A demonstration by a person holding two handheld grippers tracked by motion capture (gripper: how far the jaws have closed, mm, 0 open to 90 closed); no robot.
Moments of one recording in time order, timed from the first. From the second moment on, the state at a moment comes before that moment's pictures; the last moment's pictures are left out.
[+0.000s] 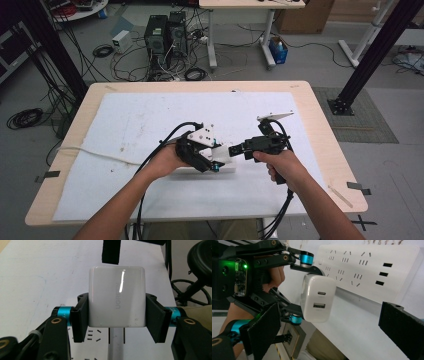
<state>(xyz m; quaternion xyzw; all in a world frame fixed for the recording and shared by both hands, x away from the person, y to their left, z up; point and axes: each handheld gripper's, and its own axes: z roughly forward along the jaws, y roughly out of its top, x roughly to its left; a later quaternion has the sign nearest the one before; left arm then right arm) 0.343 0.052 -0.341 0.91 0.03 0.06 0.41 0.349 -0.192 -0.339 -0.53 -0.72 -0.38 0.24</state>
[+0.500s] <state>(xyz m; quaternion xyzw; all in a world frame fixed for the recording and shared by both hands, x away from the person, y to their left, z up) 0.343 0.048 -0.341 0.91 0.02 0.06 0.42 0.355 -0.177 -0.342 -0.53 -0.72 -0.38 0.25</state>
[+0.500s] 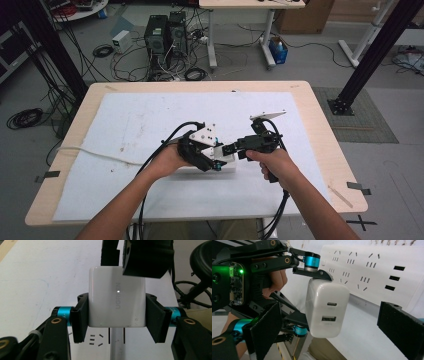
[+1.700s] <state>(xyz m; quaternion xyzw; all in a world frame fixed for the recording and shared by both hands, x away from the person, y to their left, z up) 0.340 0.043 -0.340 0.90 0.02 0.08 0.42 0.358 -0.174 -0.351 -0.52 -0.71 -0.40 0.27</state>
